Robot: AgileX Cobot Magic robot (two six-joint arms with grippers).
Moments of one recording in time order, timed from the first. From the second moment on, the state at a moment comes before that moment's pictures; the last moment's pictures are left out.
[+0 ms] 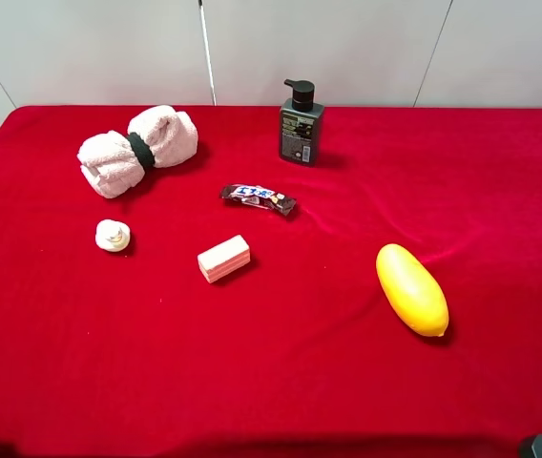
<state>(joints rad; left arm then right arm) -0.04 0.00 -0.48 0.00 1.07 0.01 0.75 0.17 -0.54 0.01 1.12 0.05</state>
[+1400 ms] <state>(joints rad) -0.04 0.00 -0.48 0.00 1.07 0.01 0.54 -0.01 -0.54 -0.07 1.22 0.16</state>
